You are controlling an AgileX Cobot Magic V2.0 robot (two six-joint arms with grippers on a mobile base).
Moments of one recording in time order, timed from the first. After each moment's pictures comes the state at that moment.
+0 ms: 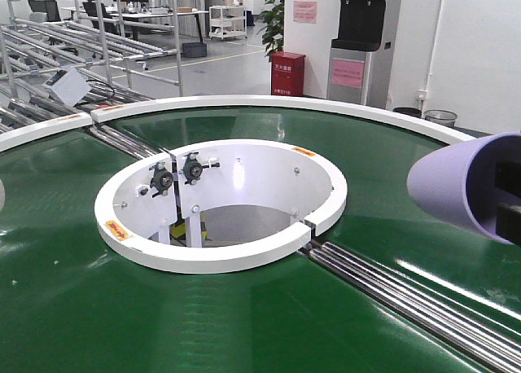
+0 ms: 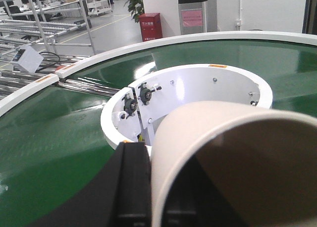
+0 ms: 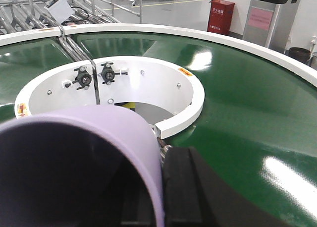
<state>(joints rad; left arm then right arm) -0.02 0.70 -0.99 -0.25 0.51 0.29 0.31 0.90 -1.07 -0.19 0.46 0.18</state>
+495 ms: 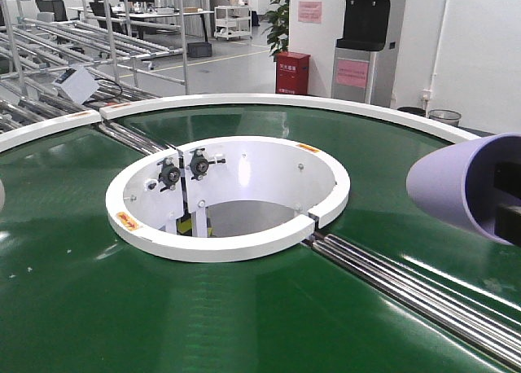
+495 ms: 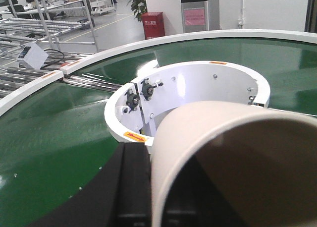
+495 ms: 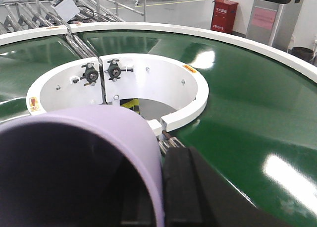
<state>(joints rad) -0.02 0.70 -0.99 -0.25 0.51 0.29 0.31 0.90 -1.07 -0.19 0.46 0.18</state>
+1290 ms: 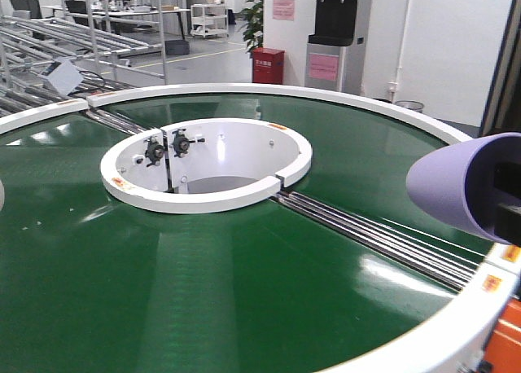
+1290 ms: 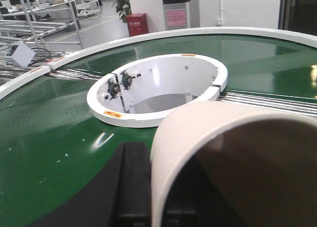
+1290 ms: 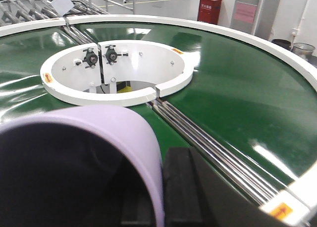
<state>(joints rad) -0.02 0.70 -0.99 -0.25 0.51 0.29 0.31 0.90 -1.07 -0.19 0.46 0.18</state>
